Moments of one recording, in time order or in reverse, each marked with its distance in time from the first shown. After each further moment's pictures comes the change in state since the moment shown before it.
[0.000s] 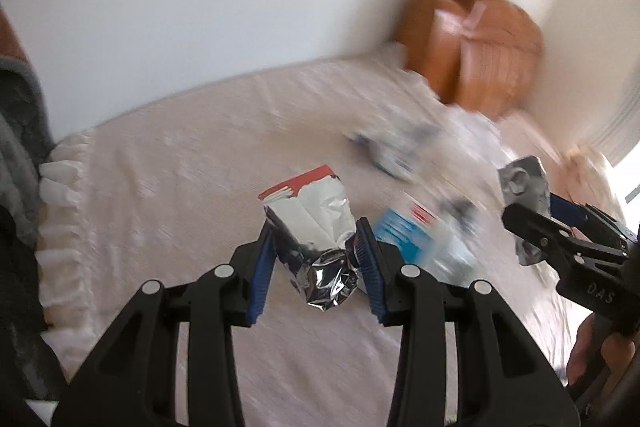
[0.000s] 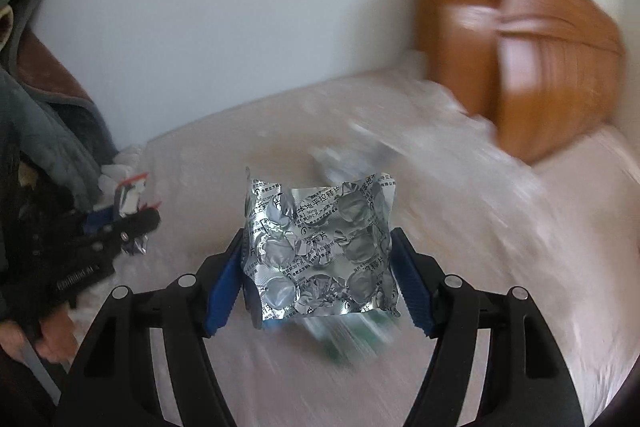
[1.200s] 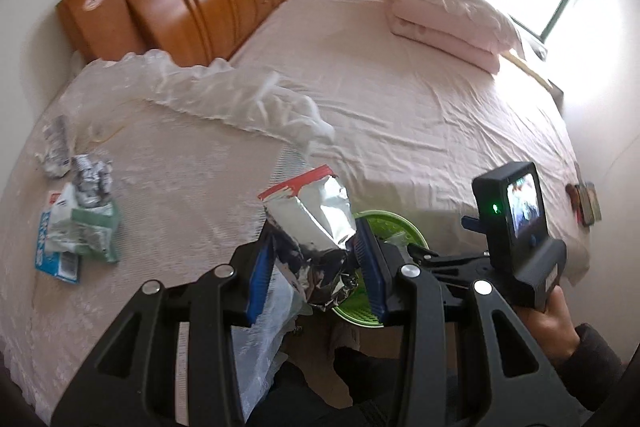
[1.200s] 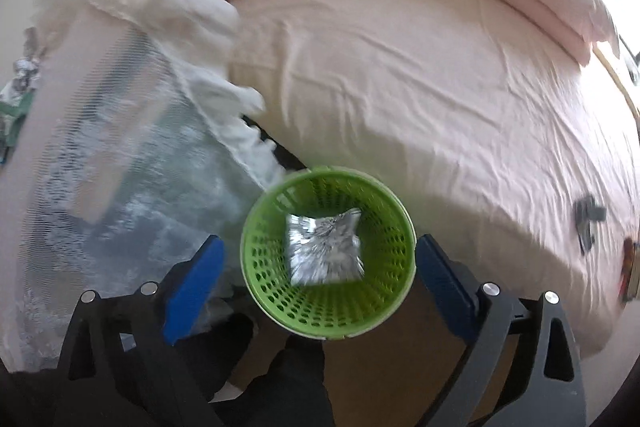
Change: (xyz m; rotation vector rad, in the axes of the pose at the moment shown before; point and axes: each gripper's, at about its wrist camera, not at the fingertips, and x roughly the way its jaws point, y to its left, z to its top) left arm -0.023 -0.319 -0.147 0.689 0.192 -0.347; right arm -0.060 -0.239 -0.318 0.625 0.284 -0.400
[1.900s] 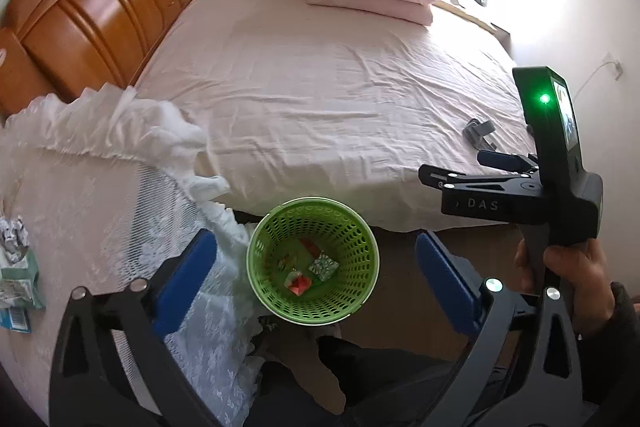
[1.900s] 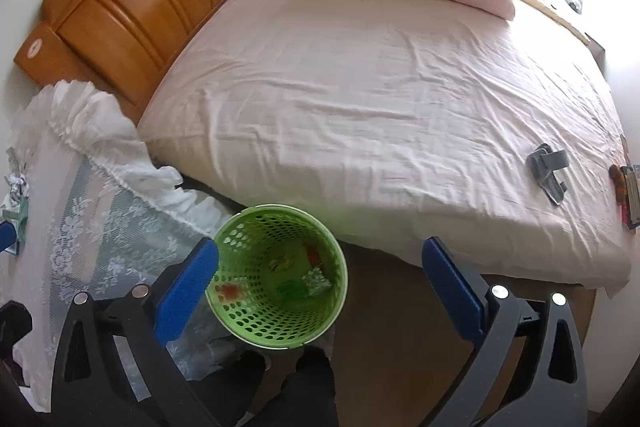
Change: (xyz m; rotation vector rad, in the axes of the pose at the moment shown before) left arm 0.042 -0.118 0.006 0.202 0.070 -0.141; right arm -0.073 -0.126 -0.014 0.254 -0.139 -0.031
